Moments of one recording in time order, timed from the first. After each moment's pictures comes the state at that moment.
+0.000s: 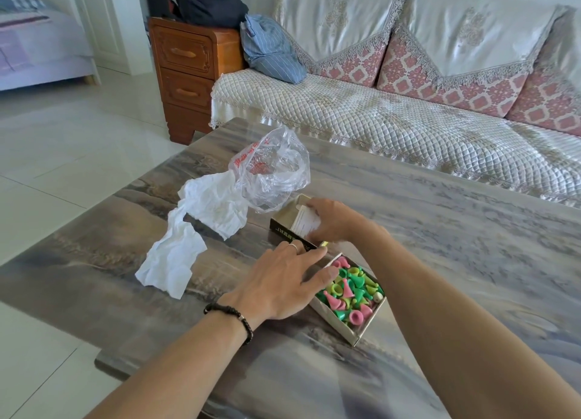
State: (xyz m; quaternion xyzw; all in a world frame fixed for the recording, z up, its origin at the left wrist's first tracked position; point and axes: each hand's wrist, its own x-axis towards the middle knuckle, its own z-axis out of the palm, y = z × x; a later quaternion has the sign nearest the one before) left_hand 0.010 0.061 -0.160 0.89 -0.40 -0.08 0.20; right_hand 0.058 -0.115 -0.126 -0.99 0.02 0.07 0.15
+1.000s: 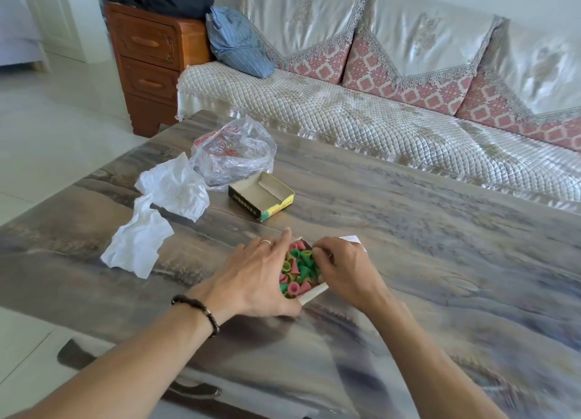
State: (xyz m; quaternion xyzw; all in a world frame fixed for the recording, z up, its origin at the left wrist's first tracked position) left_hand -0.030 0.060 -0.149 0.90 -0.42 -0.04 0.14; right_hand -0.097 -0.117 -0.147 -0.97 0.08 -0.14 0.19
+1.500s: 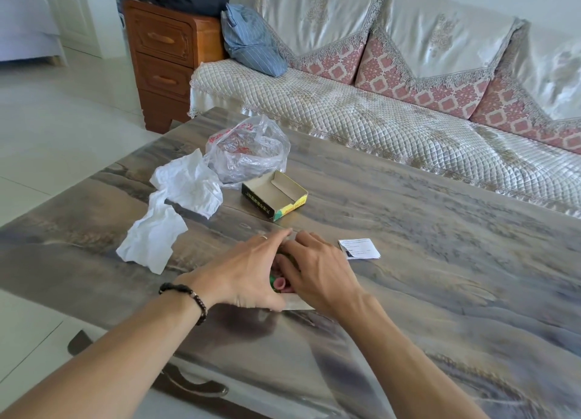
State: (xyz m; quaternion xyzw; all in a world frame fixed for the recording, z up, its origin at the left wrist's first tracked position) left_hand -0.009 0.086 -0.149 0.86 -0.43 -0.10 0.25; right_hand -0.074 -0.064 -0.149 -0.98 -0.07 -0.17 0.07
